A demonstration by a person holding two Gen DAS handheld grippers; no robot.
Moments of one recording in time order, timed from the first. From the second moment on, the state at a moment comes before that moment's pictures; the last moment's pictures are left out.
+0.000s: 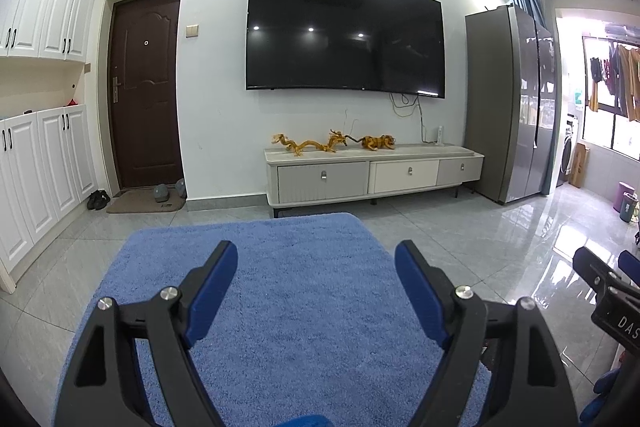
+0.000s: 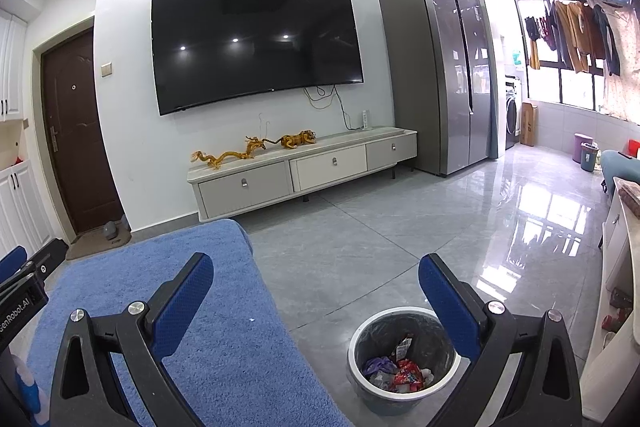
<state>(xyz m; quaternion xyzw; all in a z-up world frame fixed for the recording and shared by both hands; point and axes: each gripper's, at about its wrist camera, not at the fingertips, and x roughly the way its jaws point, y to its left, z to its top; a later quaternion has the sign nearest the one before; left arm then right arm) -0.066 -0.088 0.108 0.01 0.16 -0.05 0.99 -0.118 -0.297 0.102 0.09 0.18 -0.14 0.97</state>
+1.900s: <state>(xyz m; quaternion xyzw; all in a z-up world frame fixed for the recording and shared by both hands) -0.067 -0.088 0.095 0.02 0.17 -0.07 0.98 -0.146 -0.290 0.116 0.09 0.17 -0.16 0.97</state>
